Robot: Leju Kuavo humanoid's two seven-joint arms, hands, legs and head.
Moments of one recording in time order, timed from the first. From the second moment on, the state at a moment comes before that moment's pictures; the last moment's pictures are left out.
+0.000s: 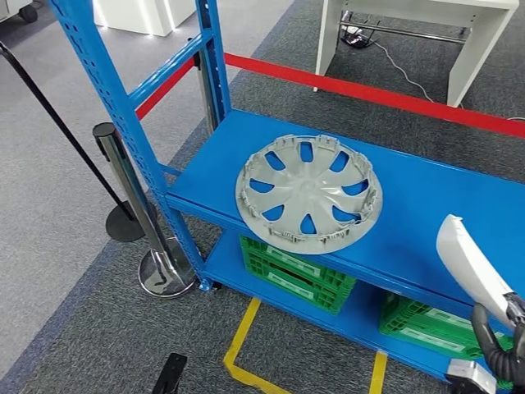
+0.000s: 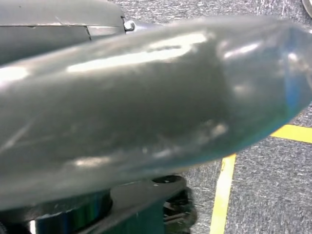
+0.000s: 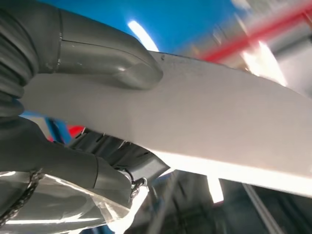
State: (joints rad) left arm -0.11 -0.22 0.97 -0.23 -0.91 0.26 -0.52; right arm 0.18 -0.20 -0.19 -1.70 0.65 -0.46 -0.60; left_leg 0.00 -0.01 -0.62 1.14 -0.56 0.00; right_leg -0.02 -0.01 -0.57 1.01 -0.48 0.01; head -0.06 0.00
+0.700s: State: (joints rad) left arm -0.09 -0.23 0.99 -0.23 -0.93 0.32 -0.47; right arm 0.34 -0.09 0.10 -2.21 0.31 -0.54 -0.67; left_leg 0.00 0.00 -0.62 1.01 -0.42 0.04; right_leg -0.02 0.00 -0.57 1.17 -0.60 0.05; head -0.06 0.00
